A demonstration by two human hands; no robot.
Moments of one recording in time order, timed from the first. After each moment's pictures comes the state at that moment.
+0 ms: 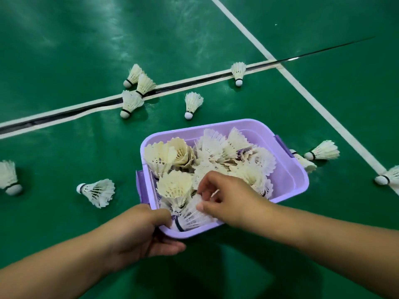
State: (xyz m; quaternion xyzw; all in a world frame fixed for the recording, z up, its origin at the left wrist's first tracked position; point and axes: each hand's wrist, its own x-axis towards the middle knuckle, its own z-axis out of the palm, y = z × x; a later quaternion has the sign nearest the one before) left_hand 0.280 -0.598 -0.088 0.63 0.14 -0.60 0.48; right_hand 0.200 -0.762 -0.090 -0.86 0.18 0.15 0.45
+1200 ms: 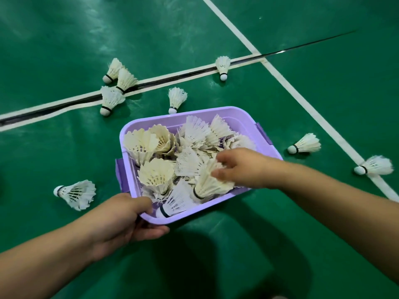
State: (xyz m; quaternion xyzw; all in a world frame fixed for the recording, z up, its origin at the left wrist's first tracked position) left_hand 0.285 -0.613 -0.082 0.64 0.13 -0.58 0.48; right_hand 0.209 -0.834 -0.076 -0.91 0.15 0.25 0.29
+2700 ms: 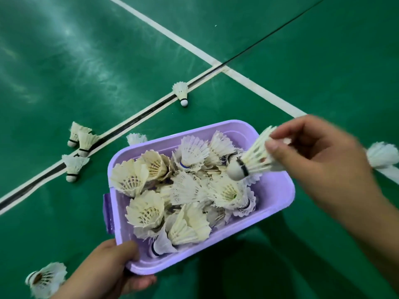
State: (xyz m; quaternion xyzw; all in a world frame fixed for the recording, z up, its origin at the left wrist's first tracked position) left_hand 0.274 -0.721 -0.083 0.75 0.14 -0.51 0.40; right_hand 0.112 -0.965 -0.054 -0.74 0.31 -0.32 0.51
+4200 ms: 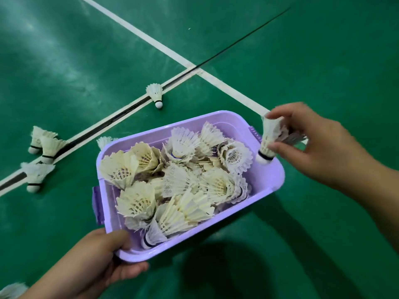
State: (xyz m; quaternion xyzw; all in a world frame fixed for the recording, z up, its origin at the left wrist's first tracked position) left_hand 0.254 -0.768 -0.067 0.72 0.08 -0.55 0.42; right_hand 0.067 -1.031 -0.056 -0.91 0.28 -0.19 0.25
